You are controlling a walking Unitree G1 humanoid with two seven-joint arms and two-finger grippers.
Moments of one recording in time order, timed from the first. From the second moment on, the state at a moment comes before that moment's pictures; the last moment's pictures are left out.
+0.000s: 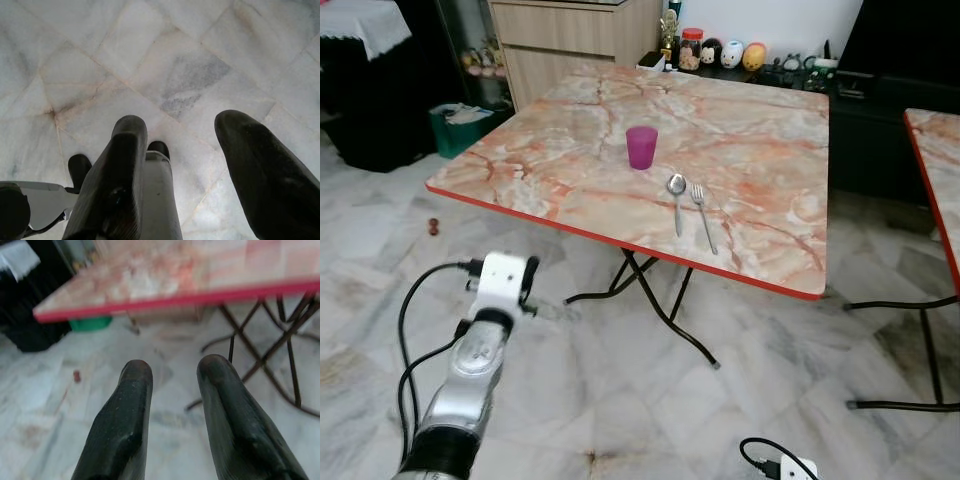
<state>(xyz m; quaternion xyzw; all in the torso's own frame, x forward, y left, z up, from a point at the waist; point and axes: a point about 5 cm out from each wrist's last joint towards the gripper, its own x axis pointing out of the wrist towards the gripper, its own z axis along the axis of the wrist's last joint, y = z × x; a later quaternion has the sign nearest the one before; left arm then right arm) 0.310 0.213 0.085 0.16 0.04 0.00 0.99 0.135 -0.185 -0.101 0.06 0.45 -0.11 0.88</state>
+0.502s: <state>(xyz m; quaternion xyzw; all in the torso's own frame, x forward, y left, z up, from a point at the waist) 0.276 0.228 -0.002 0.11 0.25 0.02 0.96 0.137 -0.184 -0.100 0.06 0.45 -0.11 0.88</state>
